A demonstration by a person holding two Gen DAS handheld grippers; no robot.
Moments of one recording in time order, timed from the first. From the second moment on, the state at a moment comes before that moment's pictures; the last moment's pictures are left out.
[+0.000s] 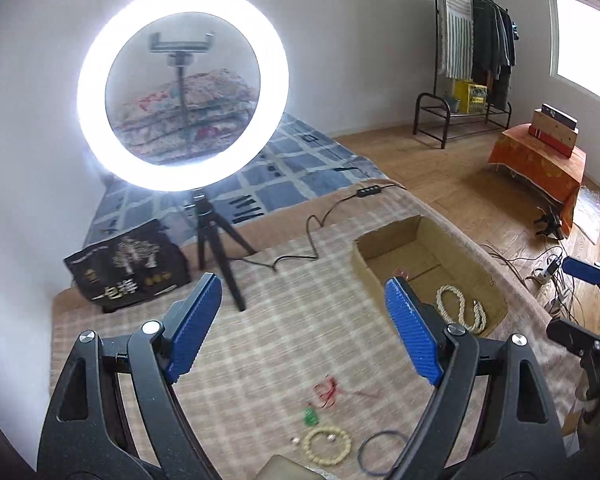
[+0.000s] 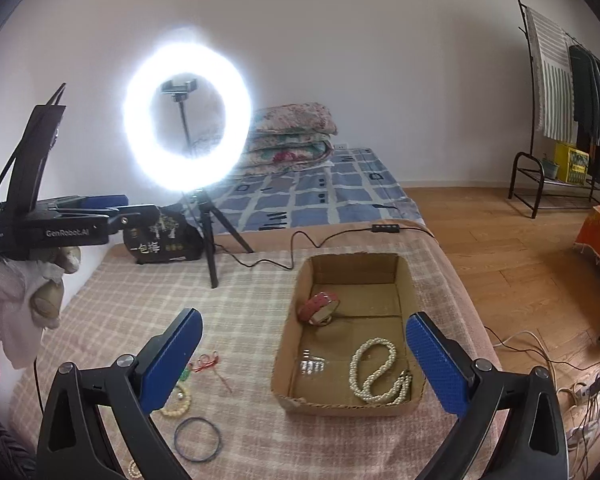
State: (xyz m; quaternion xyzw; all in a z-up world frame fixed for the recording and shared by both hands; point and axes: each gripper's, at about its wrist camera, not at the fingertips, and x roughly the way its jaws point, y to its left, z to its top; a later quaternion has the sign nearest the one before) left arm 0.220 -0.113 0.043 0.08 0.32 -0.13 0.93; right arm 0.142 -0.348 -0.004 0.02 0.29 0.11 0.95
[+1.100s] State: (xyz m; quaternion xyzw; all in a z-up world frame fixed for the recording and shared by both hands) left arm 0.174 -0.025 -0.129 -0.07 0.52 -0.11 0.85; right arm 0.127 -0.250 -0.112 -0.11 0.45 0.20 0.87
